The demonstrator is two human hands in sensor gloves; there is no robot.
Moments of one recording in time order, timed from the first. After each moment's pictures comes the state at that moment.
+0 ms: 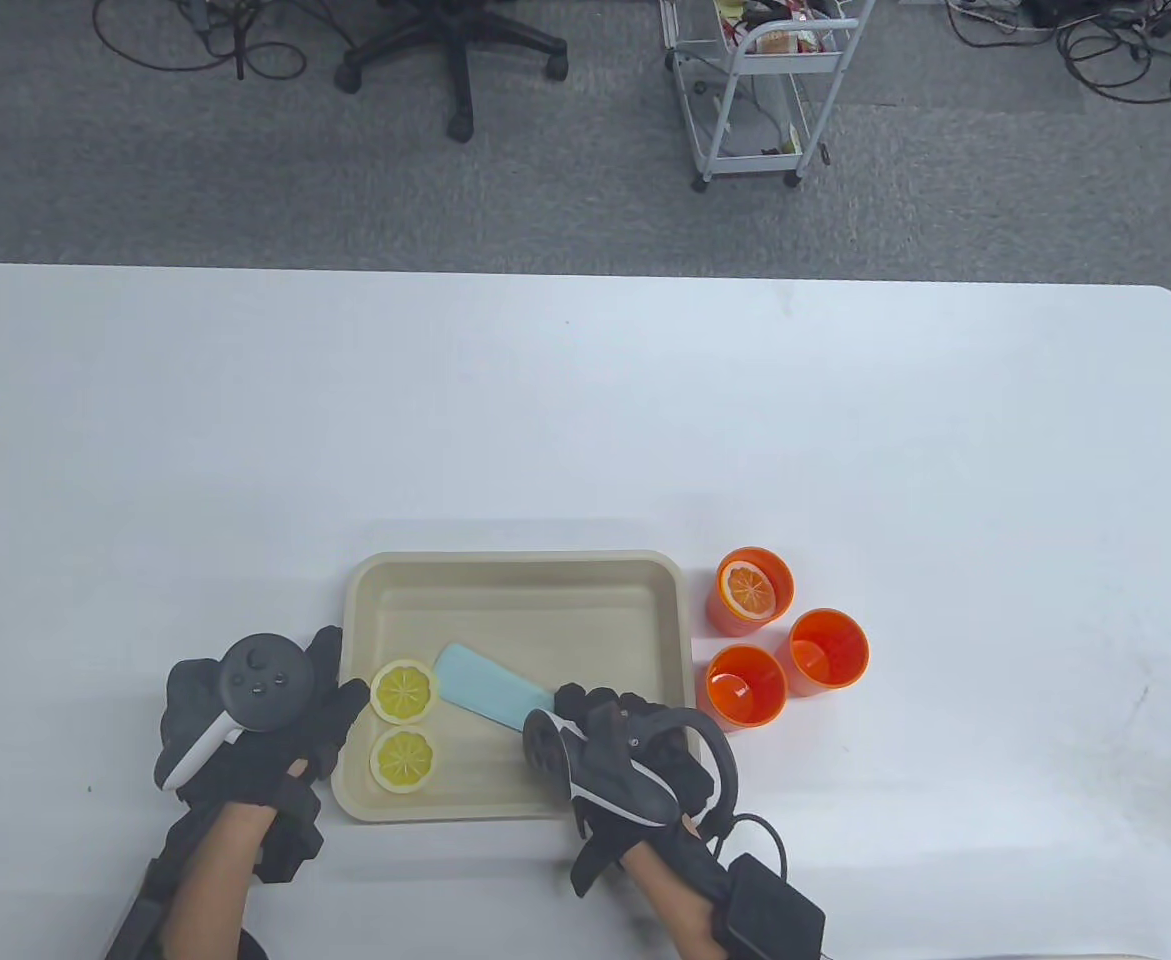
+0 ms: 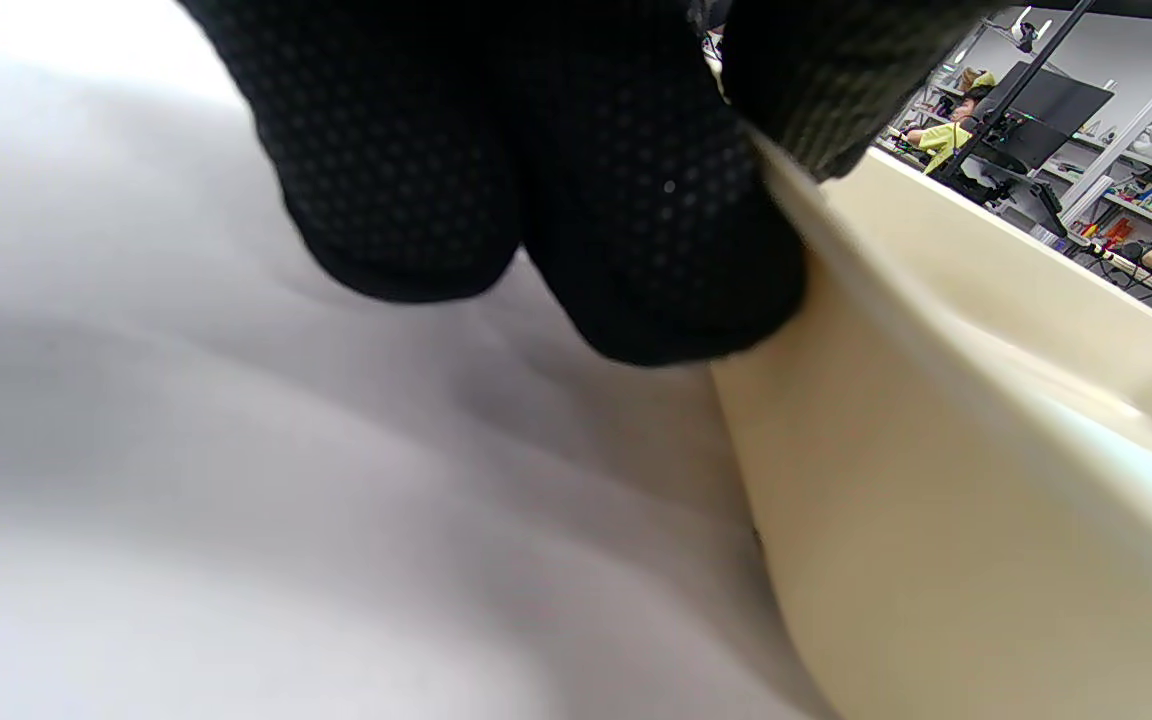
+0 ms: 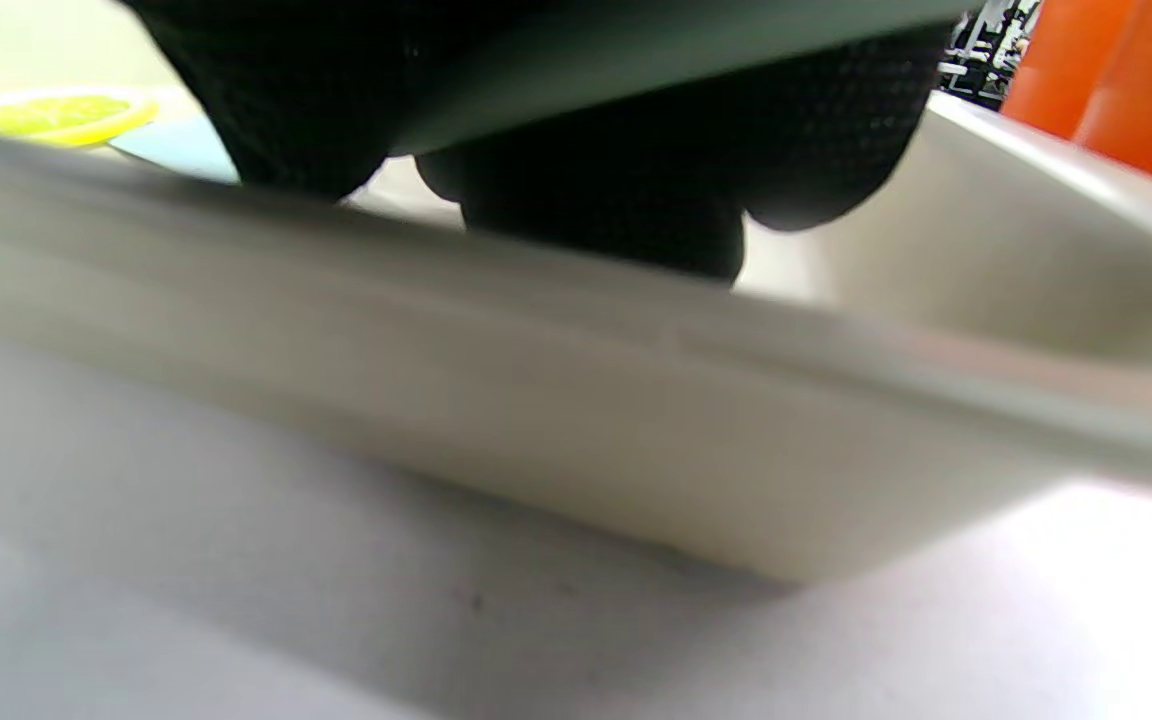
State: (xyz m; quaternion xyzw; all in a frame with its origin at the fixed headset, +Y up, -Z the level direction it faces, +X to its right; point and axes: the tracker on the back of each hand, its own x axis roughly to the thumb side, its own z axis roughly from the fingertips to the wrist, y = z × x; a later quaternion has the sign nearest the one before) left_hand -0.256 -0.743 -0.105 -0.18 0.02 0.22 0.96; right_hand 0.030 -0.732 -0.105 -0.19 -0.12 -0.97 0.09
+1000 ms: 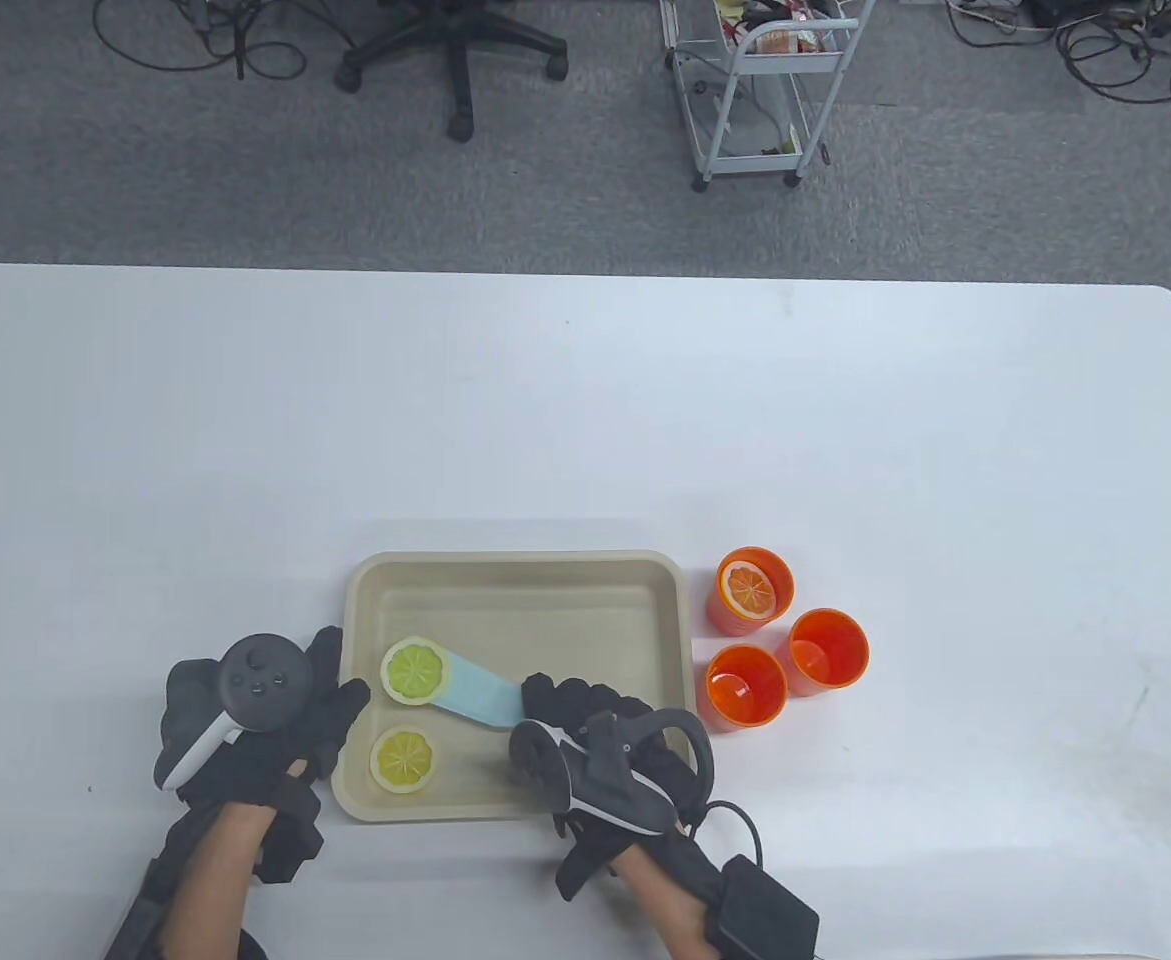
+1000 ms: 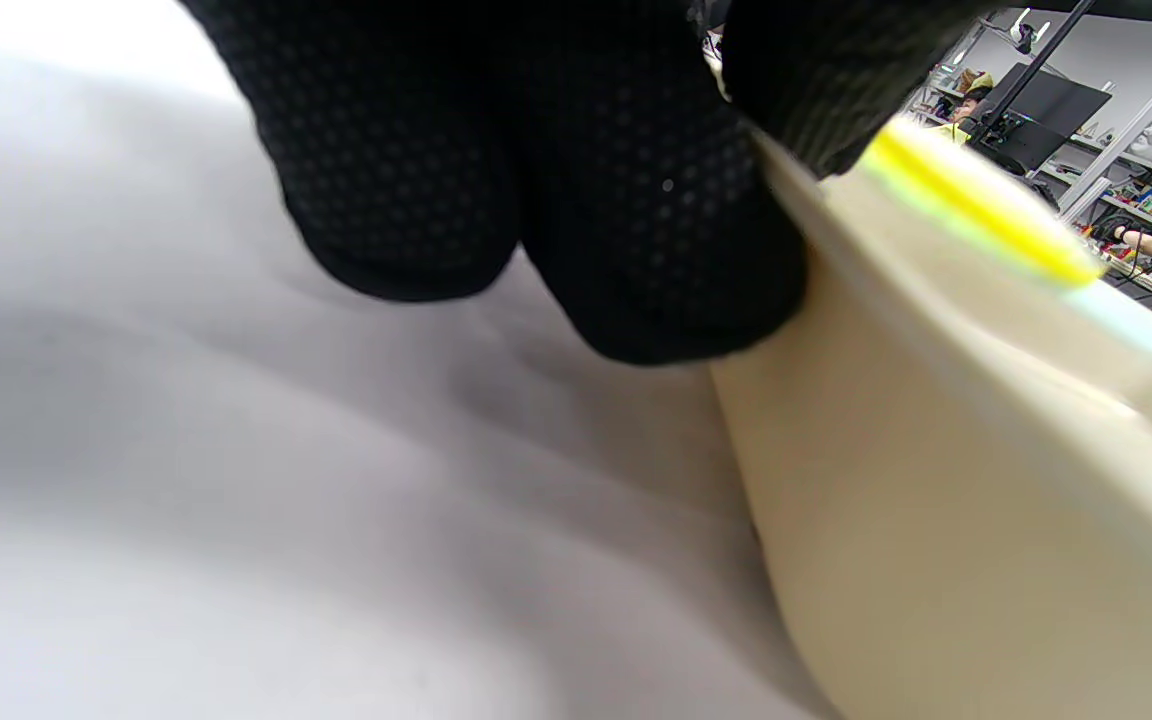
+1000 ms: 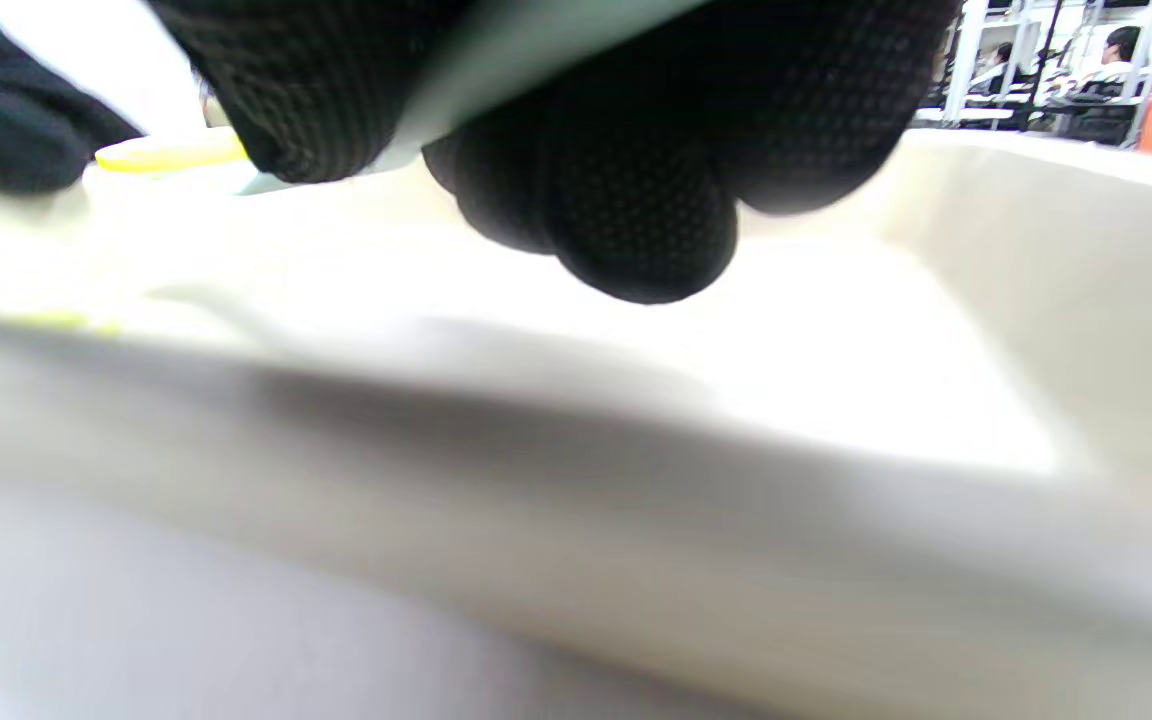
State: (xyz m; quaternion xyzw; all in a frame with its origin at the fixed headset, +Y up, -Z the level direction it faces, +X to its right) left_hand -0.255 -0.743 -0.106 -0.18 0.02 0.22 0.96; right_hand 0.028 -0.719 -0.101 -0.21 -0.06 -0.98 0.01
